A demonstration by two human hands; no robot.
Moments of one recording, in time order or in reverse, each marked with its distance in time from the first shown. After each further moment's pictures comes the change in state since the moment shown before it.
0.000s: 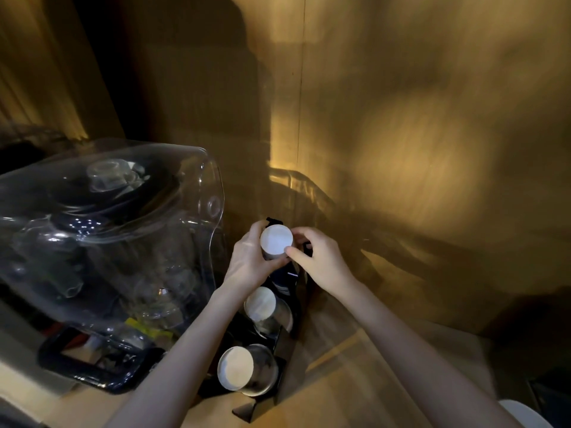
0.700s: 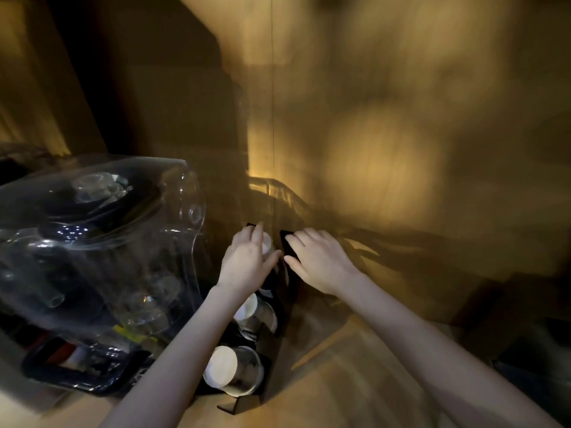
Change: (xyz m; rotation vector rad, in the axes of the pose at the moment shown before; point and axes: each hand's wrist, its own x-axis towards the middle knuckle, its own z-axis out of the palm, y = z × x) left_hand -0.012 0.029 0.007 0.369 -0.043 0.117; right_hand -0.028 -0.014 -0.045 -0.879 -0.107 -0.295
